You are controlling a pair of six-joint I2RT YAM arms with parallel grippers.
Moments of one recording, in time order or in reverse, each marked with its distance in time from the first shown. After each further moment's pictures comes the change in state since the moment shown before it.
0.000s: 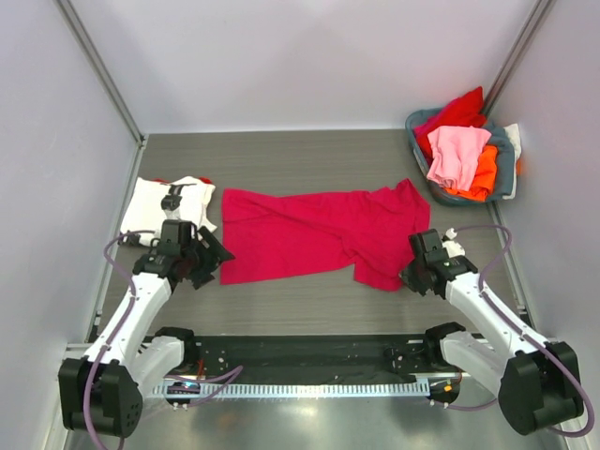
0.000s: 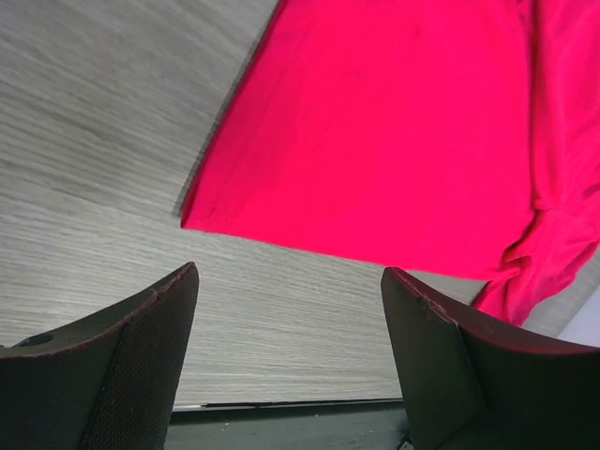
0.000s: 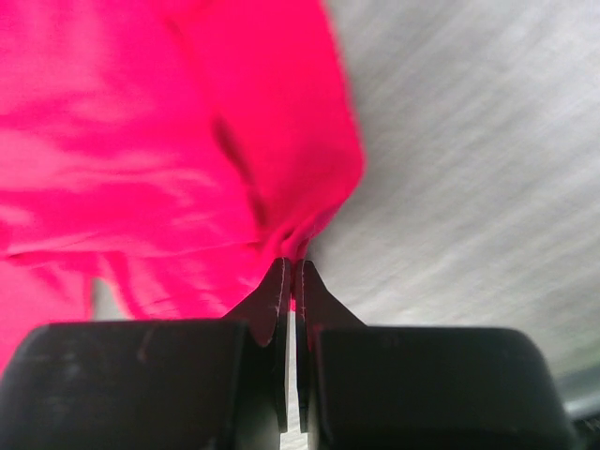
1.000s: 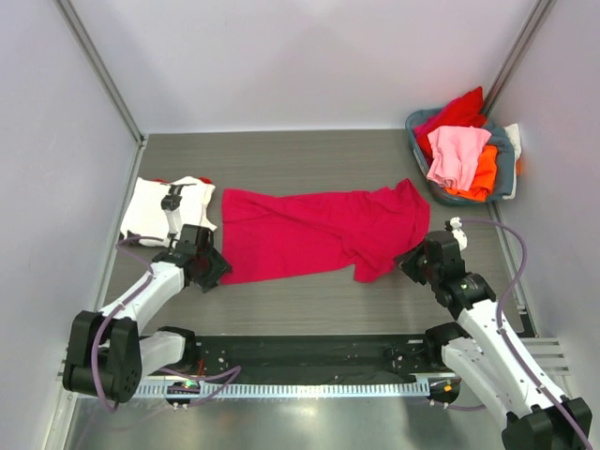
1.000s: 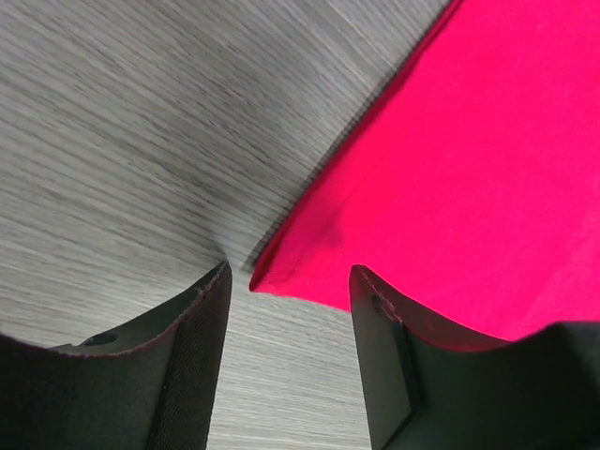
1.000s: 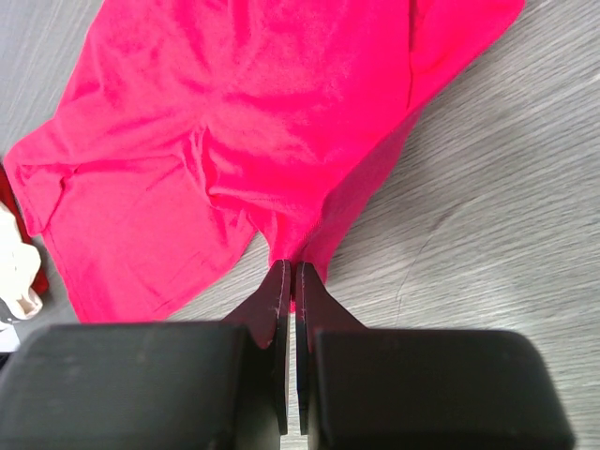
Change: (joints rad) left arm -0.085 0.199 -0.100 0.136 -0.180 -0.080; right arm 0.000 -0.276 -0.004 0.161 -0.126 -0.144
